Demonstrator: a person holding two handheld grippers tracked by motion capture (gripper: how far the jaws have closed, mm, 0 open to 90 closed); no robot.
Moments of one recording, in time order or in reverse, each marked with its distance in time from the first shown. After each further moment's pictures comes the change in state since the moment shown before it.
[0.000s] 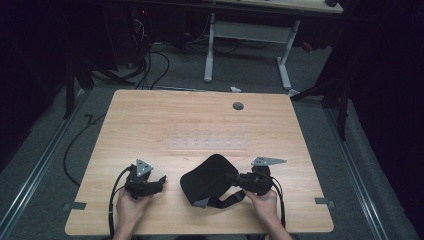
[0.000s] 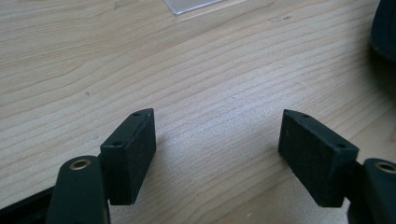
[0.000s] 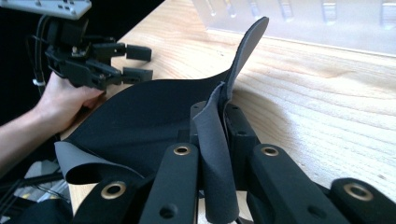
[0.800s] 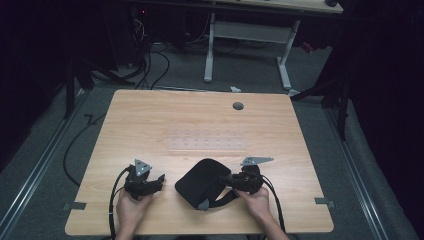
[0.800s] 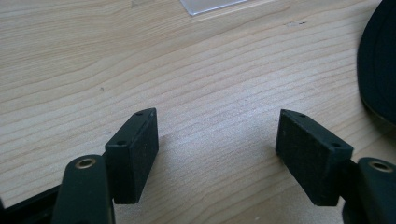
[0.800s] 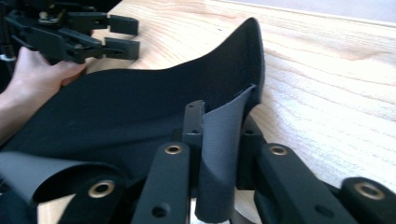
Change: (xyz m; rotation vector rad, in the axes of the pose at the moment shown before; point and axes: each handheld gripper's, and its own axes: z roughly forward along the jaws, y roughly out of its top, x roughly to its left) left arm 0.001 0.001 0.002 -0.032 0.047 -0.023; right arm -0.011 -0.006 0.033 0.085 0.017 -0.043
